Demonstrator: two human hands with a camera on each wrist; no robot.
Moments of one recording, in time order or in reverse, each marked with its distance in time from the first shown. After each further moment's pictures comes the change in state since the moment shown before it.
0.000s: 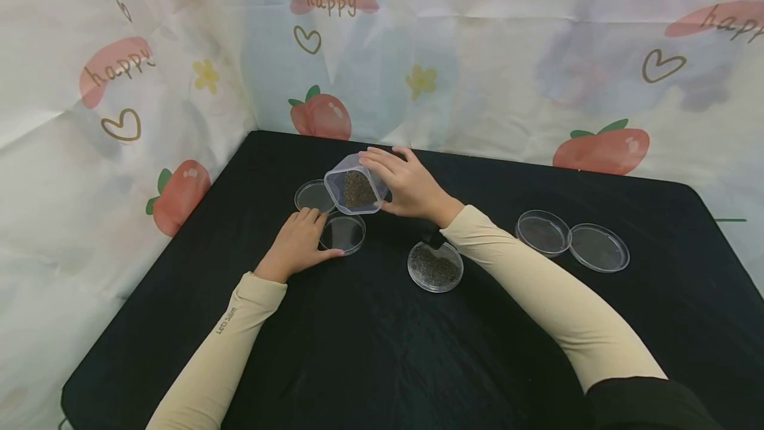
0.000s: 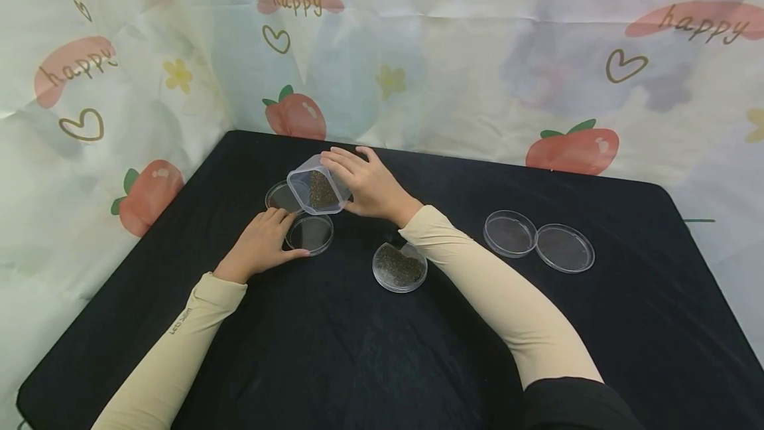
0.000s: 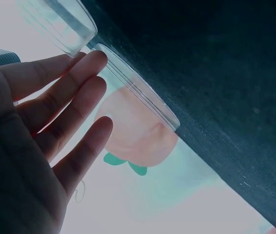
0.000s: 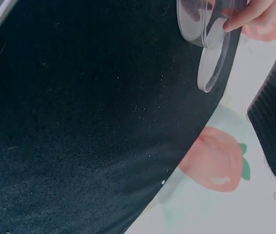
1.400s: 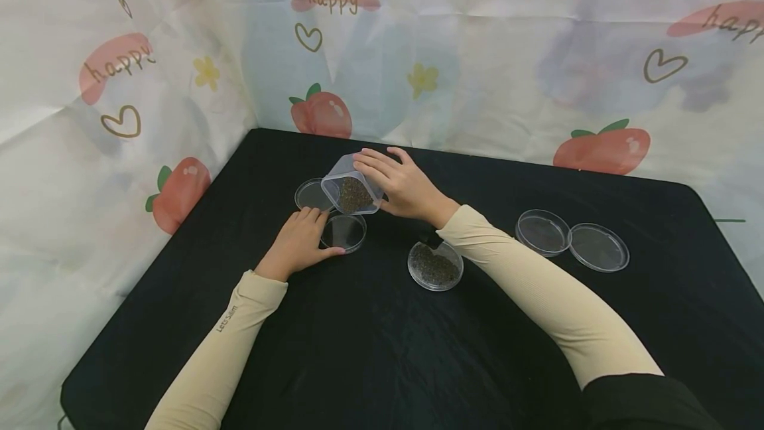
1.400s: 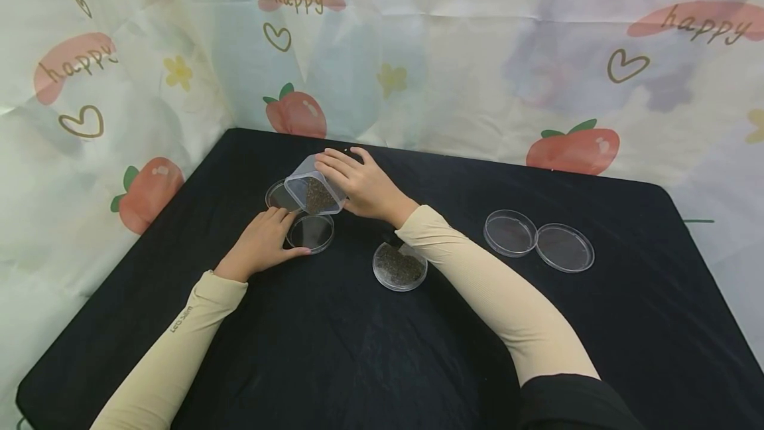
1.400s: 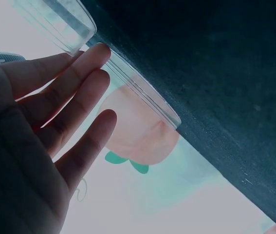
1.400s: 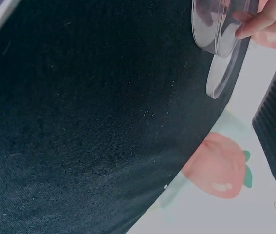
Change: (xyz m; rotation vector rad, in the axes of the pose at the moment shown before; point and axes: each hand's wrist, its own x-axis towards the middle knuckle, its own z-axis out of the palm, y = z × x) left_hand -0.001 0.002 -0.002 -0.024 -0.023 -0.003; right_hand 0.003 -0.005 0.007 -0.042 -0.001 -0.050
